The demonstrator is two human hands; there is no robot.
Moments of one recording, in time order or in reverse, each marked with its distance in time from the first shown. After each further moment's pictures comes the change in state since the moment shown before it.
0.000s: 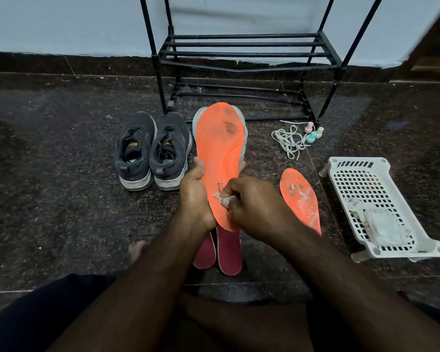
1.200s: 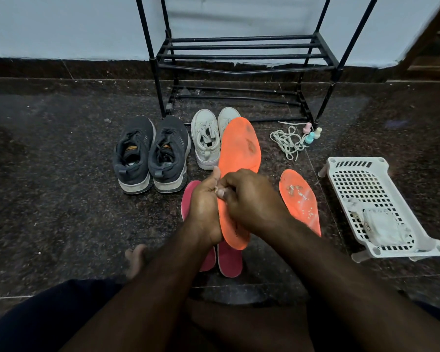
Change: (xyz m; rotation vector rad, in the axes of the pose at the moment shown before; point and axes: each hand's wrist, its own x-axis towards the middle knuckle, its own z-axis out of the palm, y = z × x) left_hand -0.011 -0.019 0.005 0.067 0.018 -0.146; right_hand 0.014 -0.002 0.004 0.022 0.080 0.002
